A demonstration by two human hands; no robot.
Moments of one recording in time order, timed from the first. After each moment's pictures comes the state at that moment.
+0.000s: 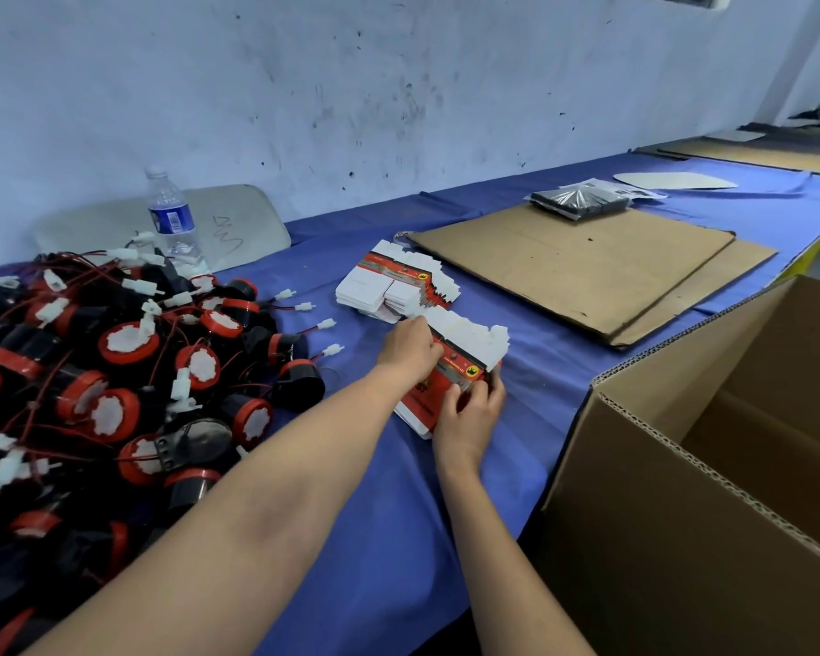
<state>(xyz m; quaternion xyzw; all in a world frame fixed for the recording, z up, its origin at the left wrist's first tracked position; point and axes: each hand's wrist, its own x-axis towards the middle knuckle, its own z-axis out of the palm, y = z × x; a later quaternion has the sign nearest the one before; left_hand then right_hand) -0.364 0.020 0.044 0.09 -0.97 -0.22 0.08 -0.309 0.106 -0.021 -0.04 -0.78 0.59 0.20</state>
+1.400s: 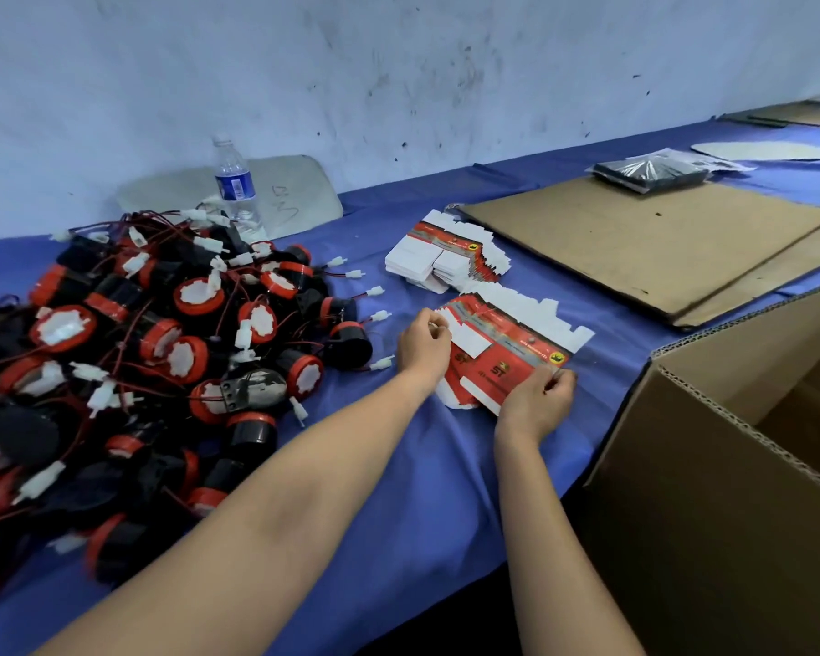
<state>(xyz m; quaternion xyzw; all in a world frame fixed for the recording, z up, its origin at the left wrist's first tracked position) -0.332 0.002 -0.007 0.23 -0.81 -0.49 0.20 -0.308 0.120 -0.017 -0.20 -0.62 0.72 0.22</state>
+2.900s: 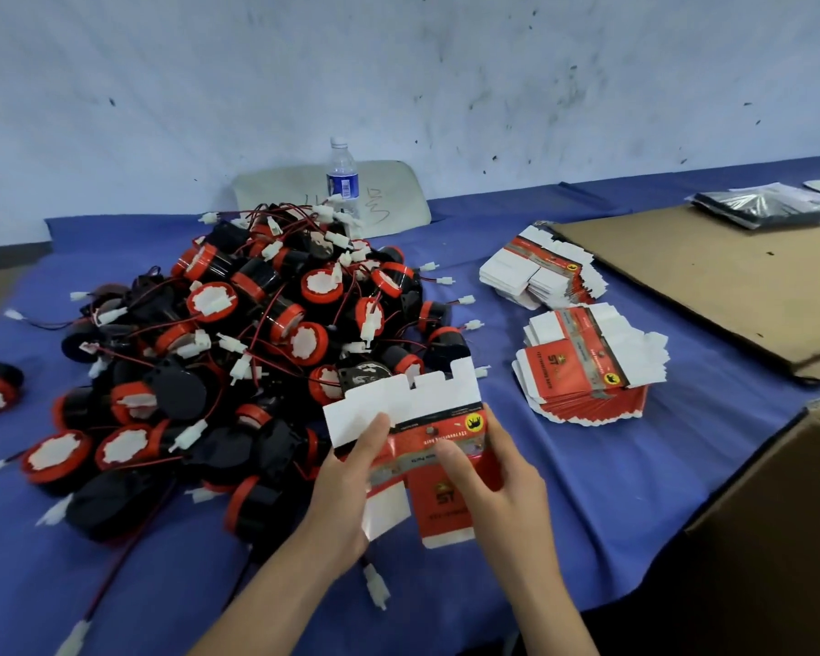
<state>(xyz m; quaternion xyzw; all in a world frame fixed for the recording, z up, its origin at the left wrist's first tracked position) -0.073 -0.050 0.032 0.27 -0.50 -0.80 0.20 -0.137 0.074 0.027 0.20 -0.70 0.67 -0.10</state>
